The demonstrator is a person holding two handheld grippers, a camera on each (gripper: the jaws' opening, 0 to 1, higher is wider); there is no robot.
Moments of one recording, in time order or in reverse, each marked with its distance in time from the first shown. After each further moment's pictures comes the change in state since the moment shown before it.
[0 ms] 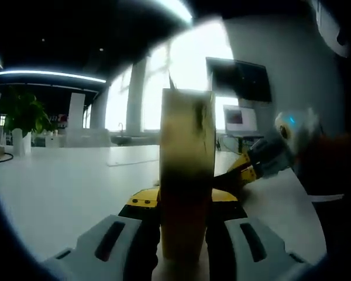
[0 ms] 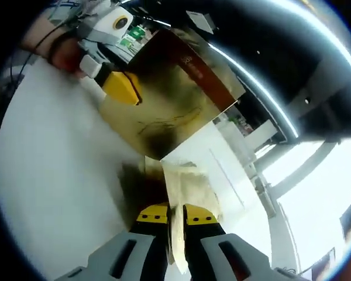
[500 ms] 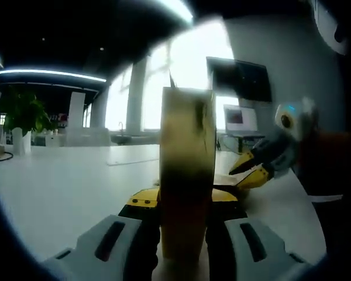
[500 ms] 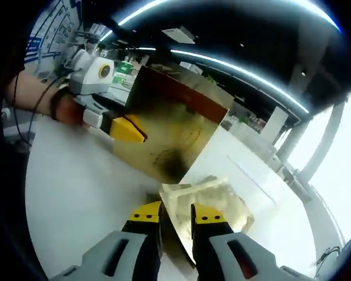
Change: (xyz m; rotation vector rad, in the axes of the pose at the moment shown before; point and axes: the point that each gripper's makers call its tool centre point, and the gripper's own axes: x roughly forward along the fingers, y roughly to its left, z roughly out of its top) left arm 0.001 0.000 -0.001 -0.004 0.004 0.002; right arm -0.008 0.016 0.020 0.237 -0.123 0.142
